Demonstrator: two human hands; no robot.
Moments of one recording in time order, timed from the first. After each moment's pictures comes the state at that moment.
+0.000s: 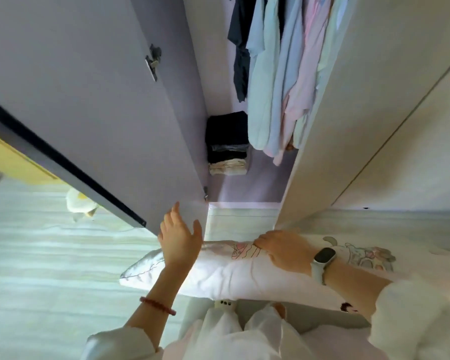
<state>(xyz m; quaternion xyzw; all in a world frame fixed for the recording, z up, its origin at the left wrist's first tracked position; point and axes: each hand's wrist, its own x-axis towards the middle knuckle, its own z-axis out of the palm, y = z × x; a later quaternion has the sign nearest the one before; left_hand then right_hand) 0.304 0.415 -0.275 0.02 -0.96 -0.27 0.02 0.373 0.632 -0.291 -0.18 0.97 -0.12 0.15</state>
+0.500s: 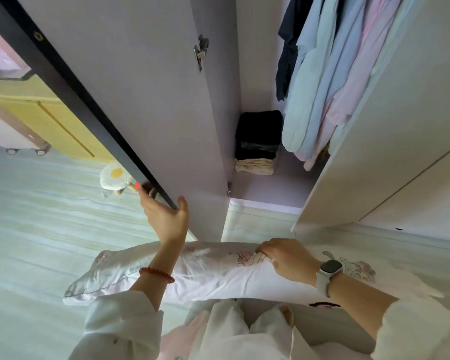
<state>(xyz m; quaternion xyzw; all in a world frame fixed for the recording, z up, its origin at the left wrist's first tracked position) 0.274 0.375 -0.254 0.14 -0.82 -0.51 0.21 0.364 0.608 -0.313 -0.20 0.95 -0.21 0.13</state>
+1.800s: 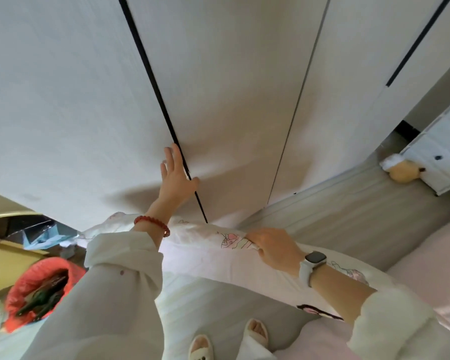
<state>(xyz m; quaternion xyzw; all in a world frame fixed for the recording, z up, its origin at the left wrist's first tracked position) 0.110 0.699 -0.255 -0.33 -0.88 -0.30 -0.16 0.353 0.777 -0.293 0.15 0.96 -0.23 0.07</state>
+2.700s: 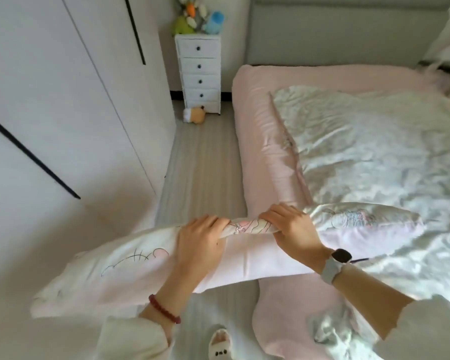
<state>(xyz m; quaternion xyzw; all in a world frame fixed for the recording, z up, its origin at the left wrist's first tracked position) 0.218 0.478 -0.211 -0.89 -0.38 -0.24 -0.05 0.411 0.419 -0.203 0.64 0.74 0.02 -0.21</state>
